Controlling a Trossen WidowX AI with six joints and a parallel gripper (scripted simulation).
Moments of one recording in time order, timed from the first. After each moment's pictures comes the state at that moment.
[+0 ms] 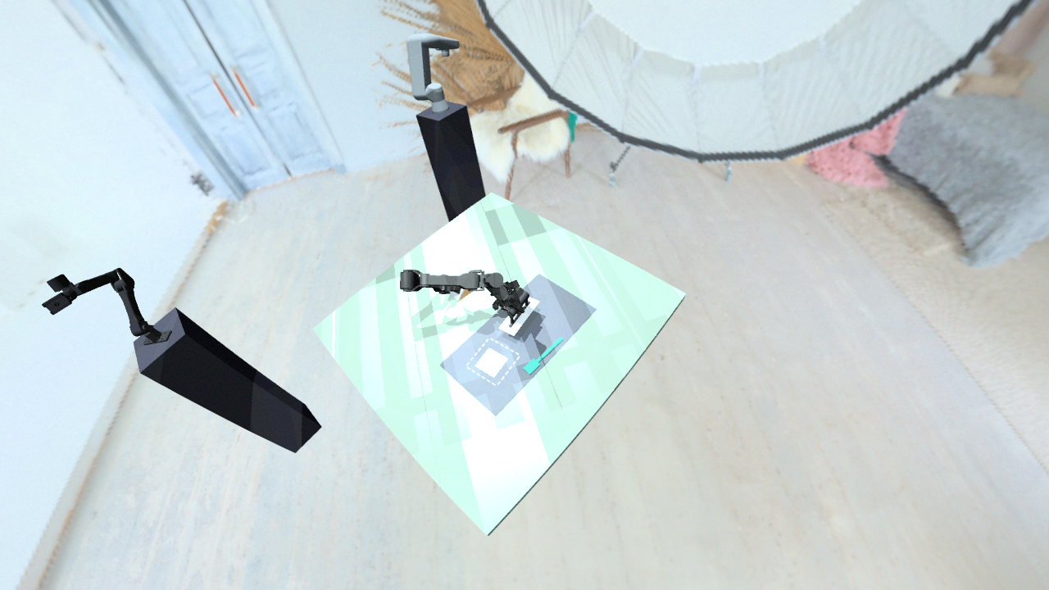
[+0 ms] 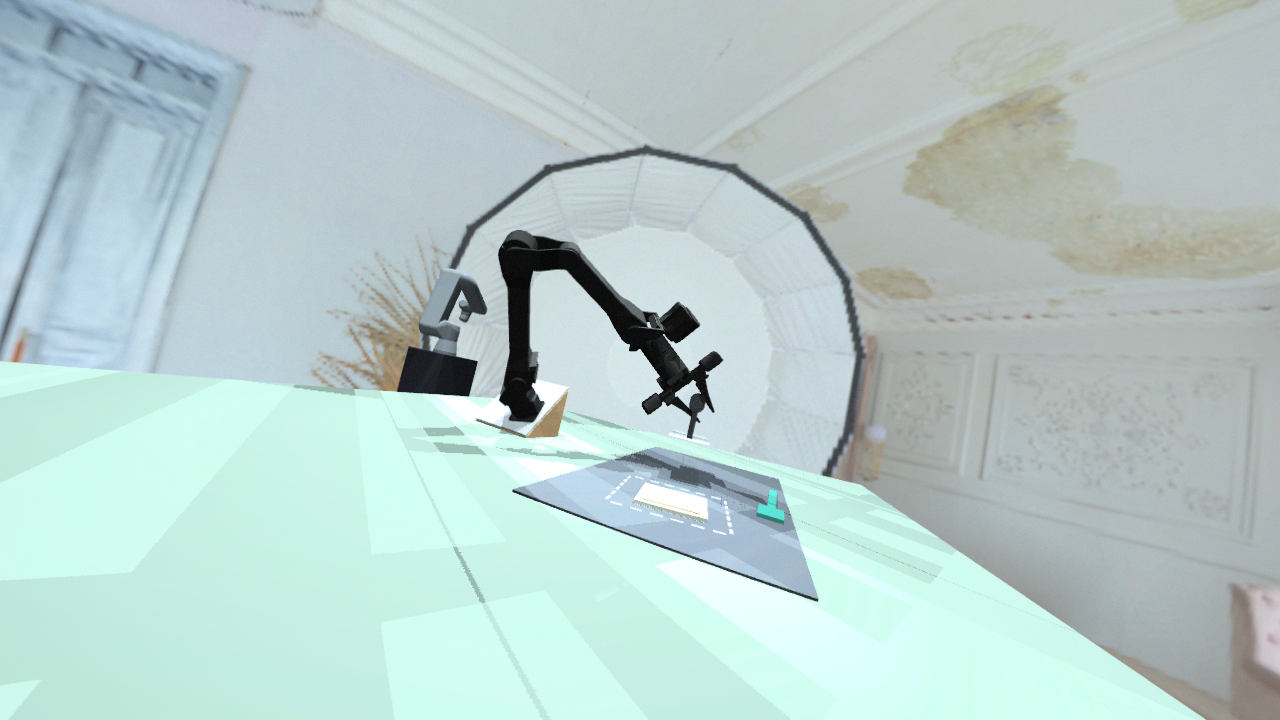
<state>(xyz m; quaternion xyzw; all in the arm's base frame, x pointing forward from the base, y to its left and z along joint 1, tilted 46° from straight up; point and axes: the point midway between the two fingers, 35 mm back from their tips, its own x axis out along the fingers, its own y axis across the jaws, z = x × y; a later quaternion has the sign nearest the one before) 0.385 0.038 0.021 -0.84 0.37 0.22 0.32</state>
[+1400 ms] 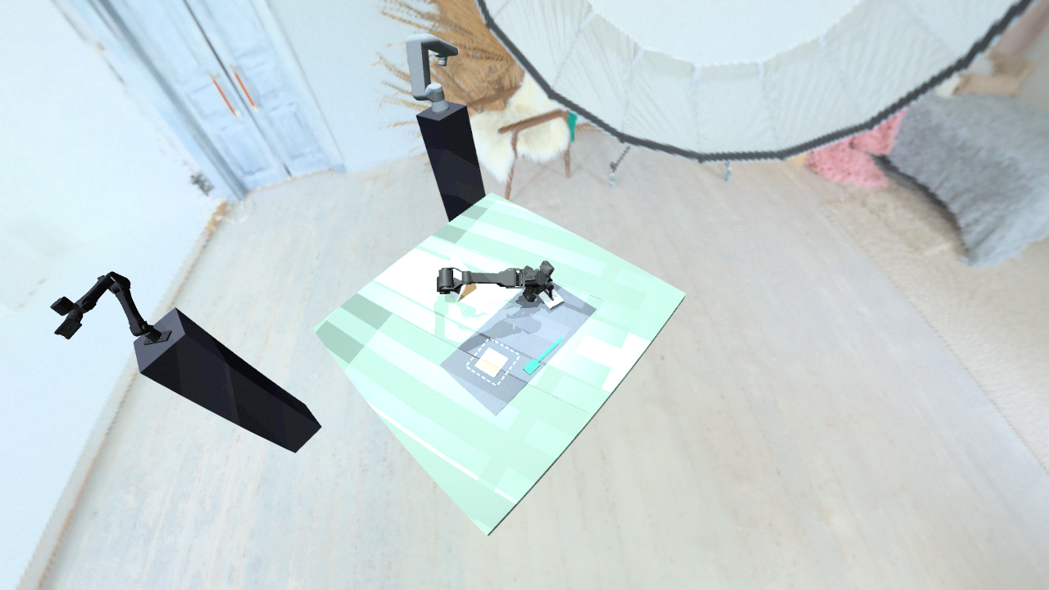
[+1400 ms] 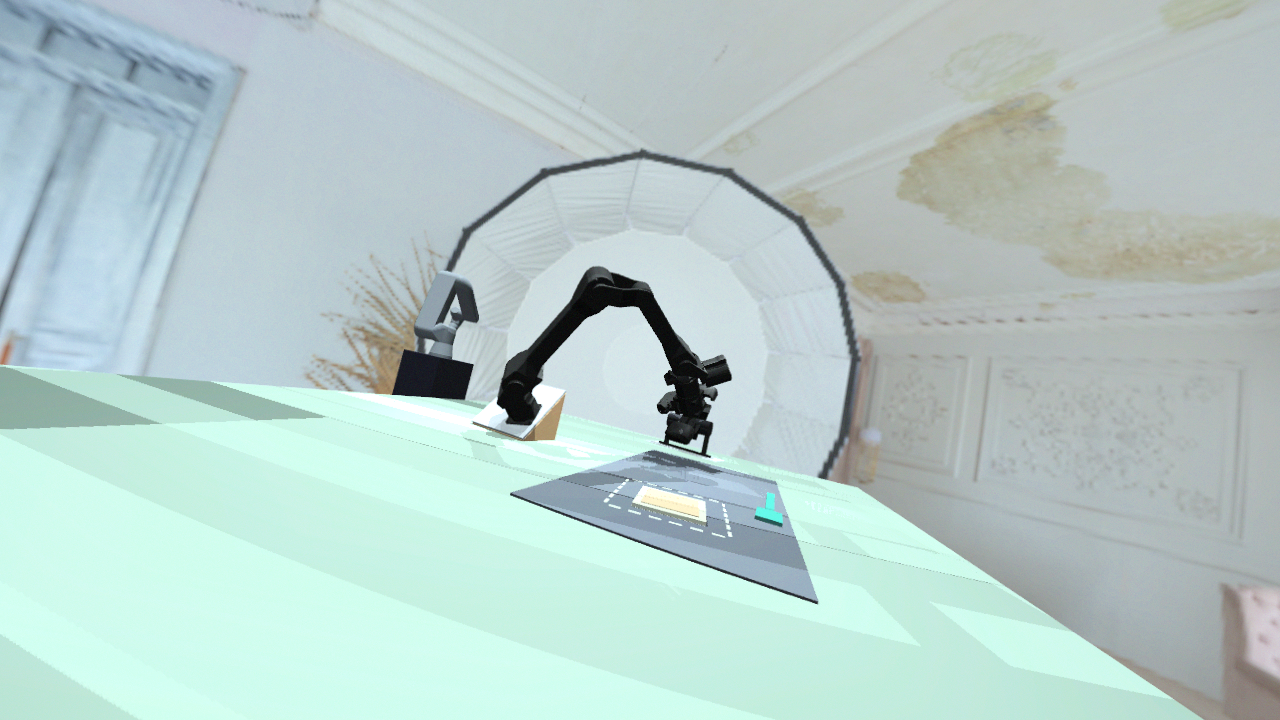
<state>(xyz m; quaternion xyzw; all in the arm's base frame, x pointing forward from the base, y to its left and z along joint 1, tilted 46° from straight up) 0.374 0.151 -0.151 -0.74 0.11 0.65 0.14</state>
